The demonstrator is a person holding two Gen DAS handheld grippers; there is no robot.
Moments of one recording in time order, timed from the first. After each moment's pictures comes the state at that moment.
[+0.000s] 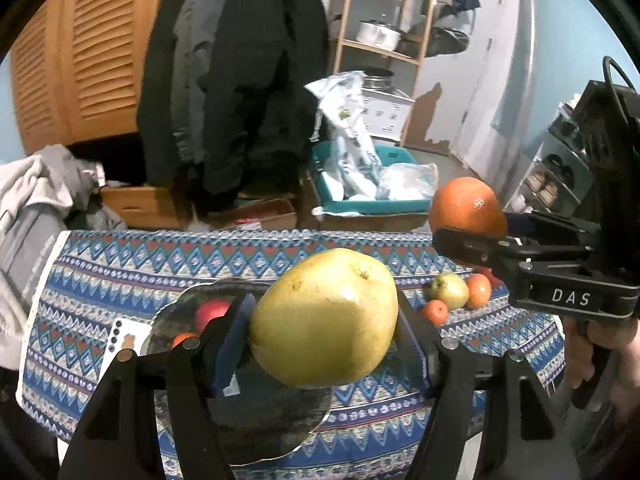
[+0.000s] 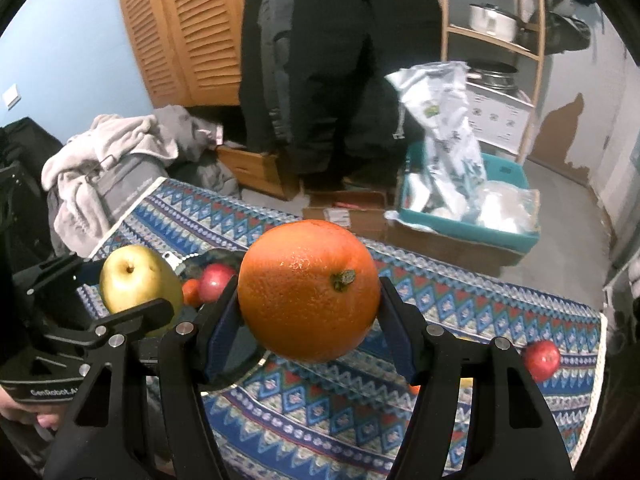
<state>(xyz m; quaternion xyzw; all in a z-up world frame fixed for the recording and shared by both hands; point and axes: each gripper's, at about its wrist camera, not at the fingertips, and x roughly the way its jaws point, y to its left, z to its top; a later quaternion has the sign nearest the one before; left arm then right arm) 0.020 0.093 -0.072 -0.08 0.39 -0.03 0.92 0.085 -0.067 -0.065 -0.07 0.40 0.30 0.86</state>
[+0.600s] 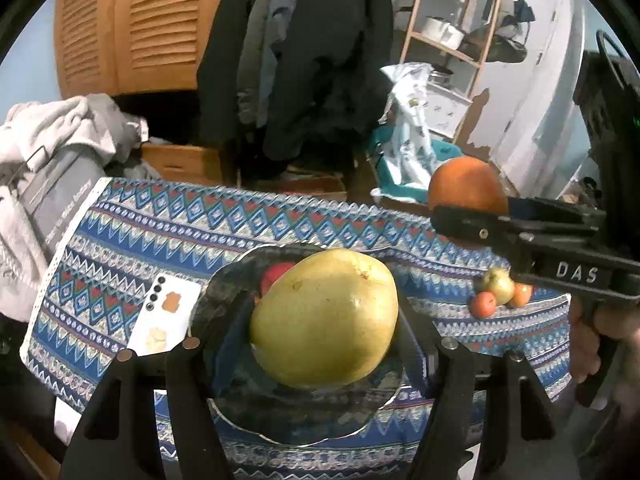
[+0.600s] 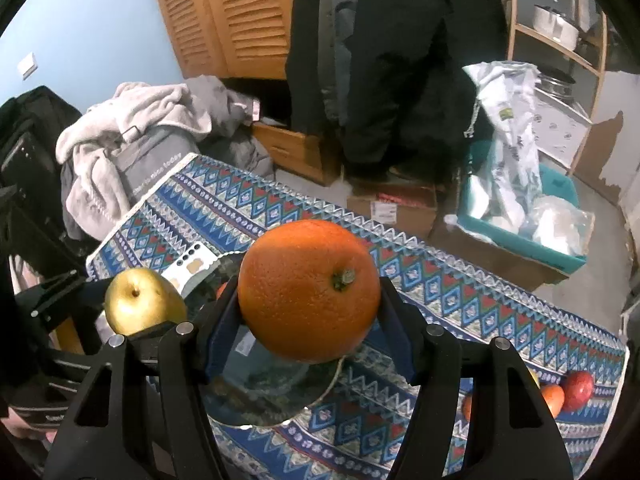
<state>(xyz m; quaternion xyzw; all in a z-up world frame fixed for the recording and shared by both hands) 0.003 0.162 -0.106 -0.12 0.42 0.03 0.90 0.095 0.021 -0.089 -0.10 0.42 0.35 0.83</state>
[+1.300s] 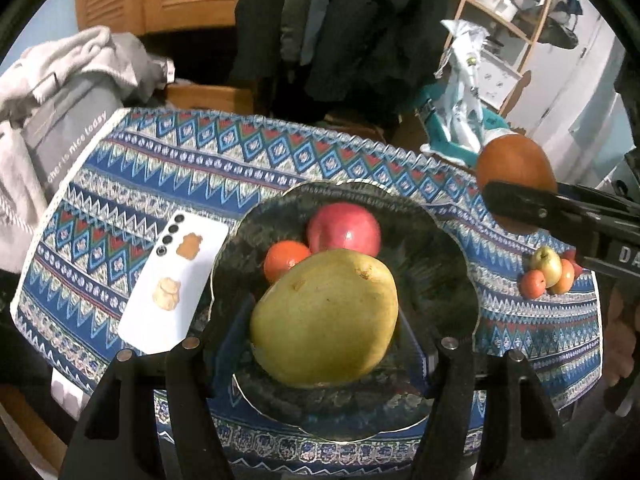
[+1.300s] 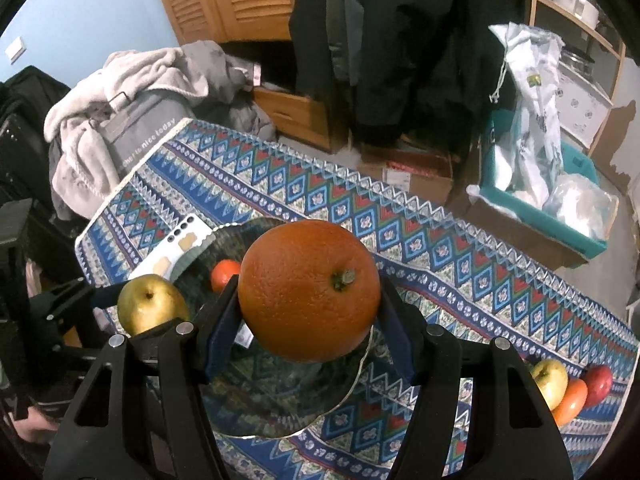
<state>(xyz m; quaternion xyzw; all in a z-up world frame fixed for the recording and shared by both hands) 0.009 0.194 -0.176 -0.15 0.50 0.08 0.85 0.106 0.048 -0.134 -0.11 0.47 0.35 0.80</state>
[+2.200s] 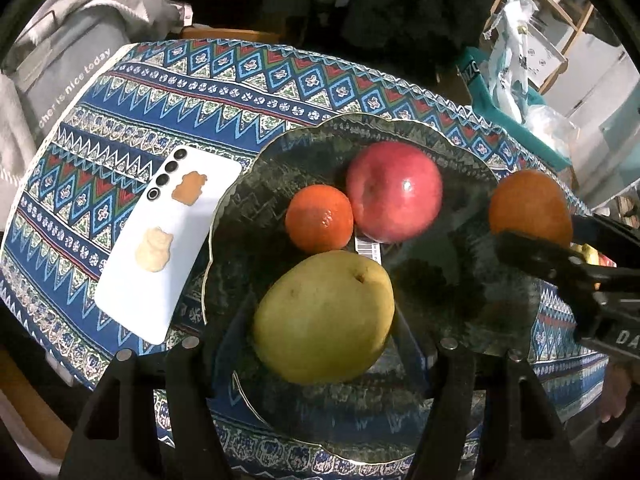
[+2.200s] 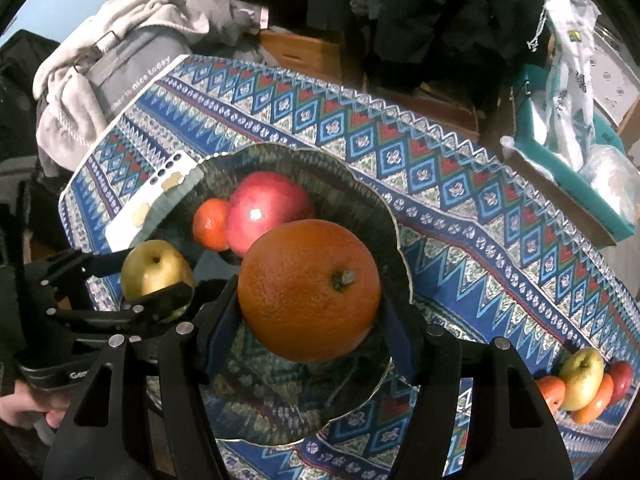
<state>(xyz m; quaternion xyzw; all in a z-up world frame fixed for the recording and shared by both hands) 0.023 0.206 -0.233 -0.17 0.56 0.10 0.80 0.104 0.069 -0.204 -0.15 0.54 0.35 0.75</state>
